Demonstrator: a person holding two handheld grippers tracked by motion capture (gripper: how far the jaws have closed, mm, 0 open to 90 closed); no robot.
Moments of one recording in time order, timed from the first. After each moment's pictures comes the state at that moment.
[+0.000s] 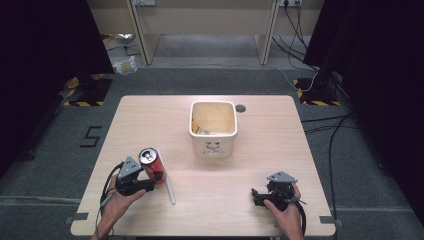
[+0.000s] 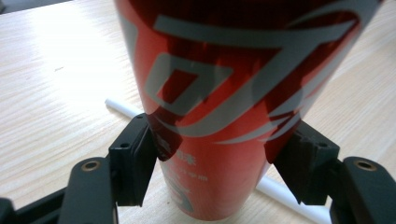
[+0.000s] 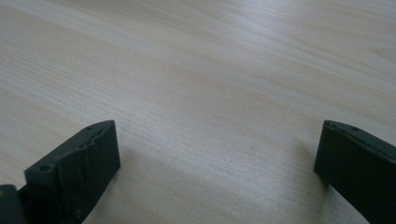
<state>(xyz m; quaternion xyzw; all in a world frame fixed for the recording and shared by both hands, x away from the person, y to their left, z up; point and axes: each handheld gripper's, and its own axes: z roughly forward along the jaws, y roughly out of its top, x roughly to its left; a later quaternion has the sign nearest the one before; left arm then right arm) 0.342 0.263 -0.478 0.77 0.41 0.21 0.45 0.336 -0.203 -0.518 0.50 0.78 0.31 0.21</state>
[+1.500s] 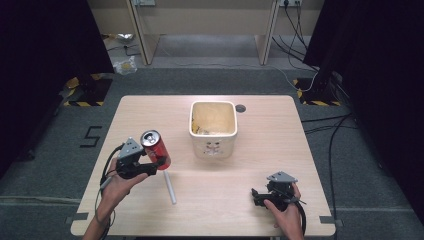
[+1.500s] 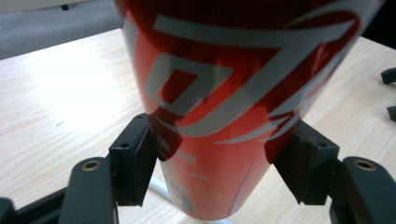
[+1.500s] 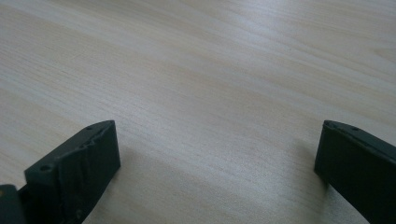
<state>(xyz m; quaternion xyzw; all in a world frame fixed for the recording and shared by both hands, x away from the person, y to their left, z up) 0.367 0.251 -0.422 0.77 0.39 0.20 0.47 0.336 -0.203 -0.518 0.50 0.78 0.31 0.21</state>
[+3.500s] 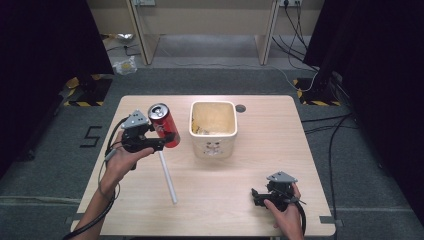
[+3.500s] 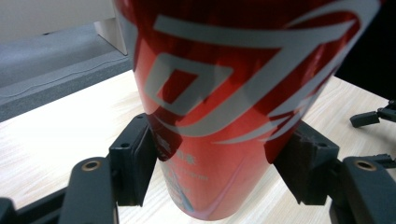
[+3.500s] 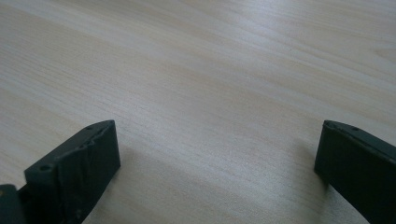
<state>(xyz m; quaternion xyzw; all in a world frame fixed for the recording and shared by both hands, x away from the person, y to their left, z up) 0.408 0.228 -0.356 0.77 0.35 0.19 0.49 0.336 -0.202 -0.518 0.50 0.78 0.31 0.21</state>
